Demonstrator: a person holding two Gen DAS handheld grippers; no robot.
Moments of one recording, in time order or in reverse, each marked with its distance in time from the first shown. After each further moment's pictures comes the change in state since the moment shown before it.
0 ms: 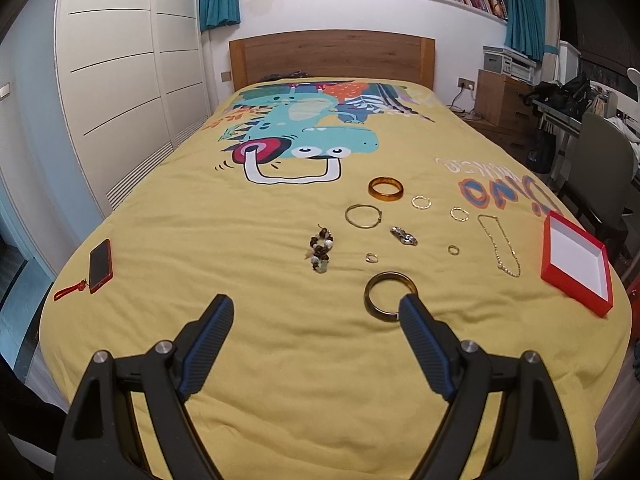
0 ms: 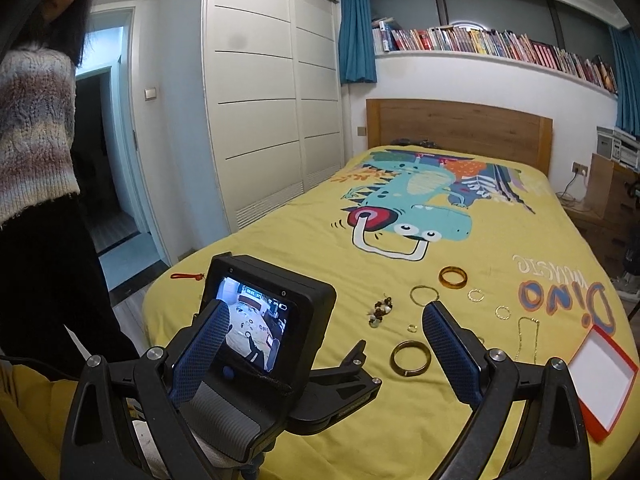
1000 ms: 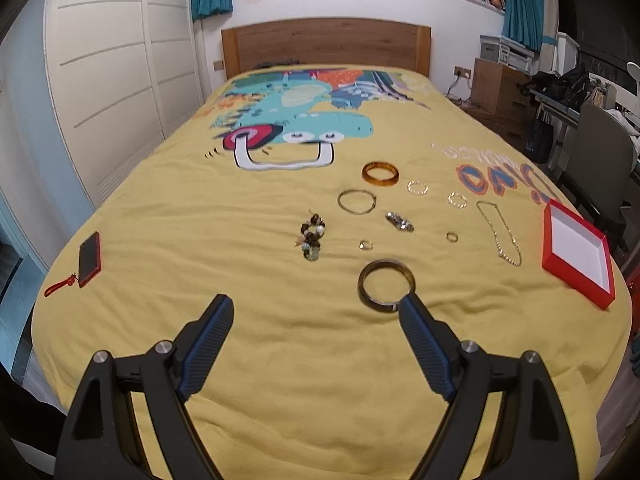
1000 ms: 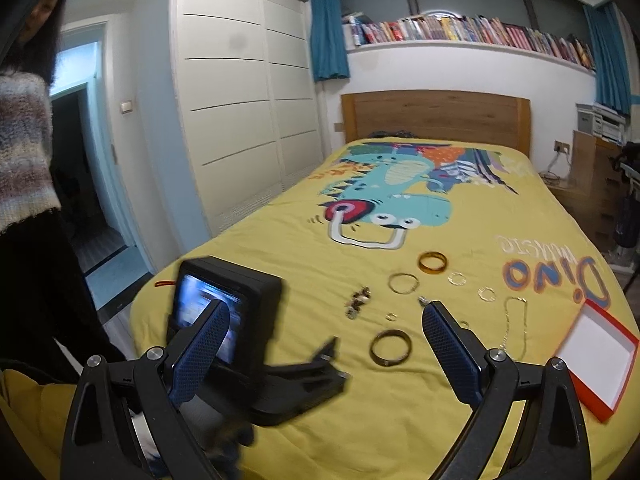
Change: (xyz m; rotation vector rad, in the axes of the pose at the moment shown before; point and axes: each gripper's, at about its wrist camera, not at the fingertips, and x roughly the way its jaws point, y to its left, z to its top) left arm 0.022 -0.002 -0.004 0.009 0.062 -0.026; right arm 0.012 -0.037 -0.013 0.082 0.017 -0.057
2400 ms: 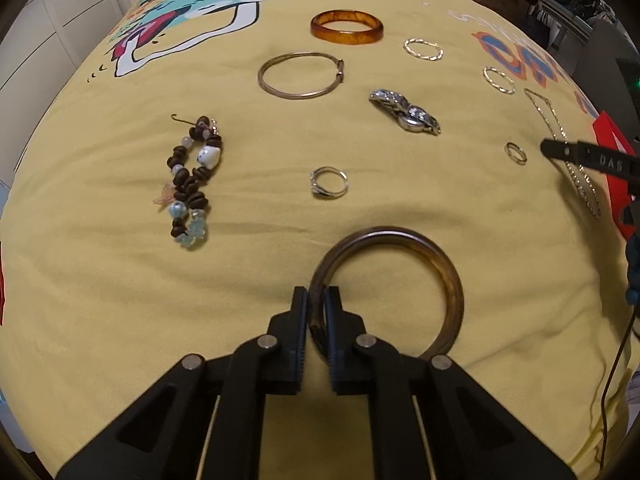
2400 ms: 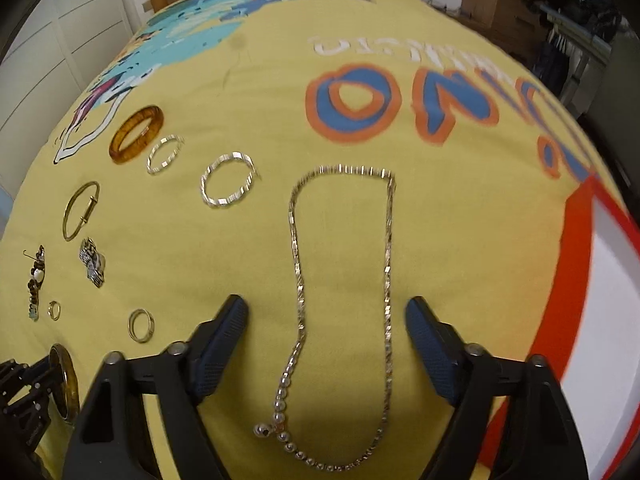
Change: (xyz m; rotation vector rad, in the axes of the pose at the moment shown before) left arm 0.226 -0.052 0.012 0.130 0.420 -0.098; right arm 0.284 -0.335 -0.079 0.306 0.539 -0.410
